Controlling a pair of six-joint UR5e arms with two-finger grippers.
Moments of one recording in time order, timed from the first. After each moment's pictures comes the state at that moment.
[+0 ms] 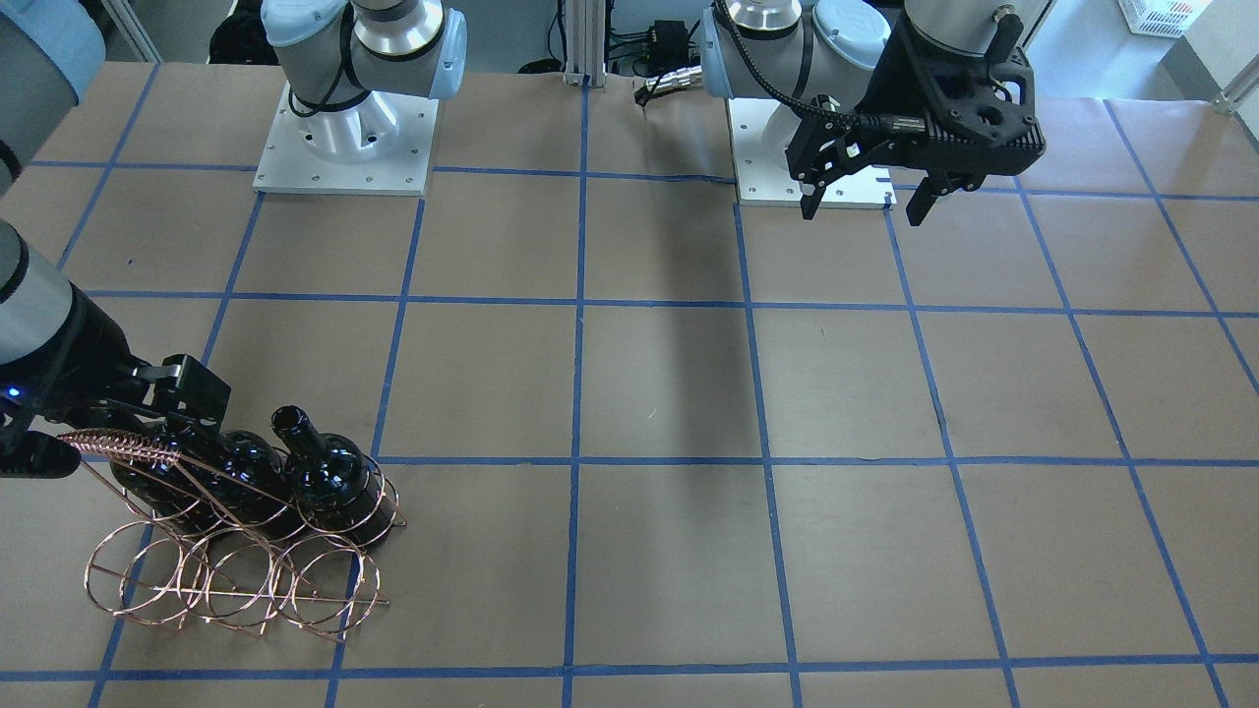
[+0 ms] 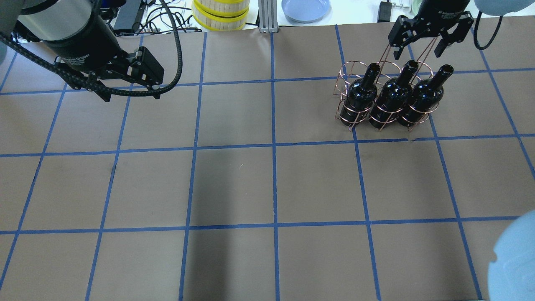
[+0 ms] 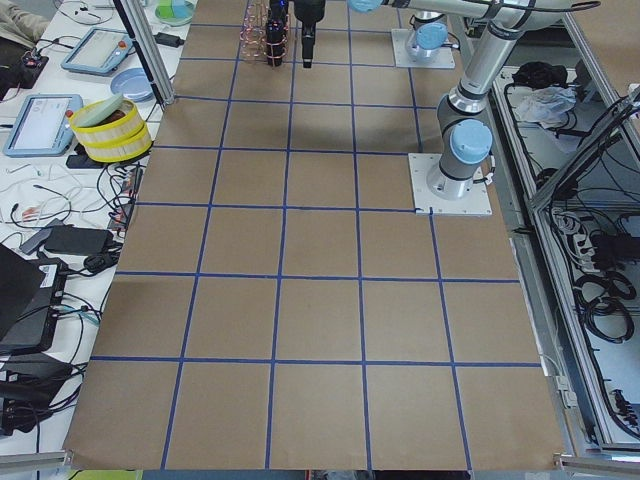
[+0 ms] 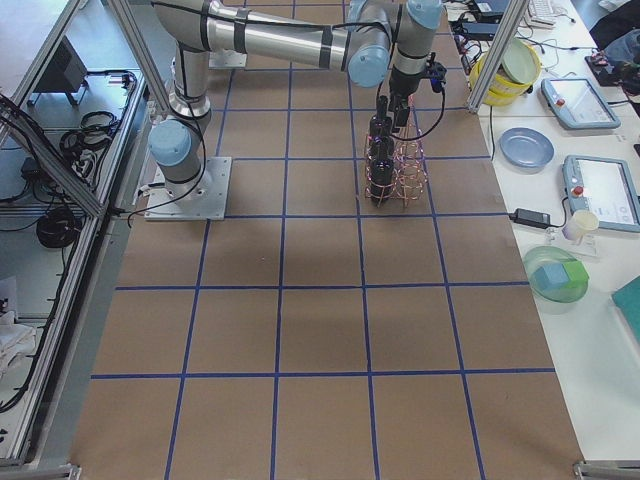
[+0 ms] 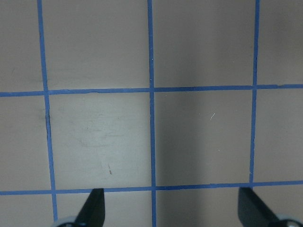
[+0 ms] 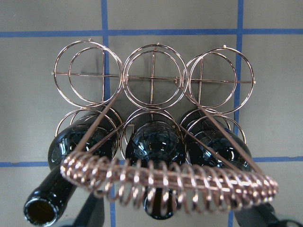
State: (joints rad) left arm -1.57 -1.52 -1.52 -1.64 1.54 0.01; right arm 1.42 -1.28 1.34 -1.64 -1.59 -0.14
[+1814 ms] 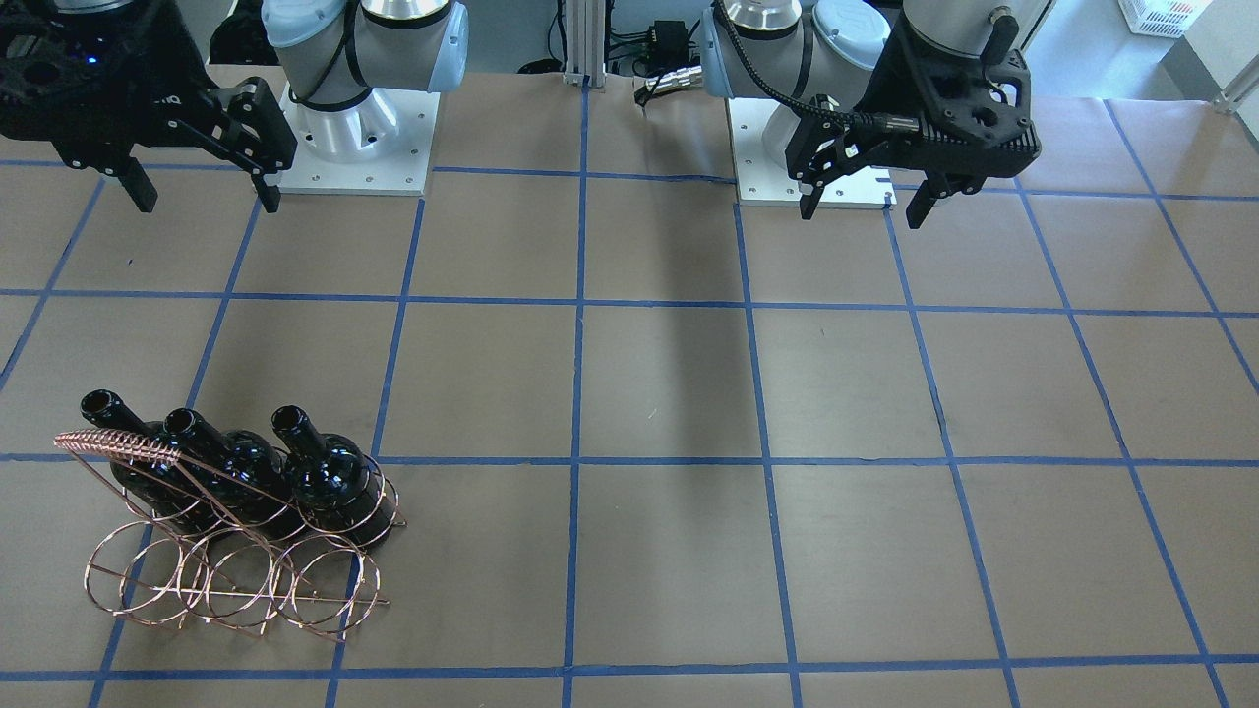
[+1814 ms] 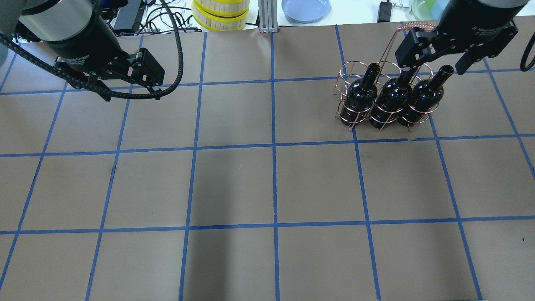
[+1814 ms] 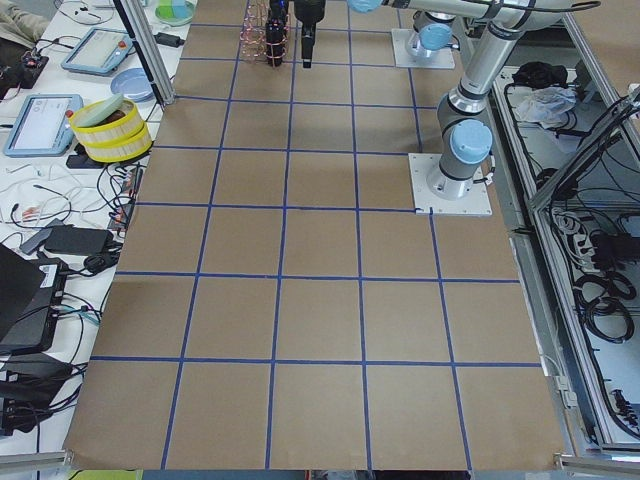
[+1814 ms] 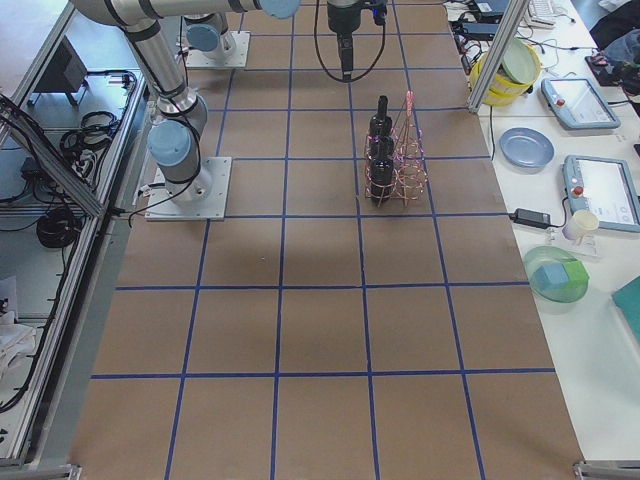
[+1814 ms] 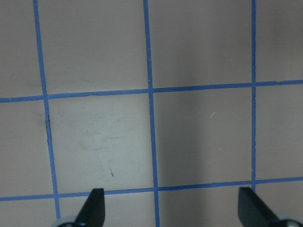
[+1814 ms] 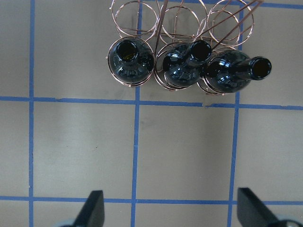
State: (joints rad) left arm -1.57 -1.52 -1.52 -1.63 1.54 0.05; right arm 1.52 -1.64 1.52 -1.54 -1.60 -0.12
